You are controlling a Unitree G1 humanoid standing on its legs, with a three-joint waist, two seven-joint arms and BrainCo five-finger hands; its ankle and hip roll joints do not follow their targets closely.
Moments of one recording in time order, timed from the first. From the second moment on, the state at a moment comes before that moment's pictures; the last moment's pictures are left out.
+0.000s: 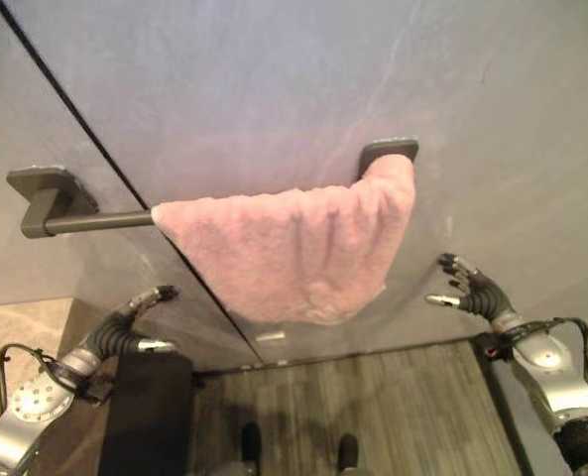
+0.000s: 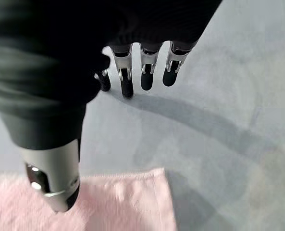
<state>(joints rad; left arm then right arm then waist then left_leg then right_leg) 0.11 0.85 -0.18 0.06 -0.36 -0.29 -0.10 -0.20 -0.96 0.30 0.34 0.58 -0.19 0.17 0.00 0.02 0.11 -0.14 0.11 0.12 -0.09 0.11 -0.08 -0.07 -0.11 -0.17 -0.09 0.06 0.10</state>
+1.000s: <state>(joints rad) 0.02 0.57 -0.10 -0.30 -0.41 -0.33 -0.02 -0.22 -0.58 0.28 -0.13 0.61 -0.23 0.13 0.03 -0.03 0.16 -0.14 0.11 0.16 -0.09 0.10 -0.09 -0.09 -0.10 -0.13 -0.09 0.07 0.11</state>
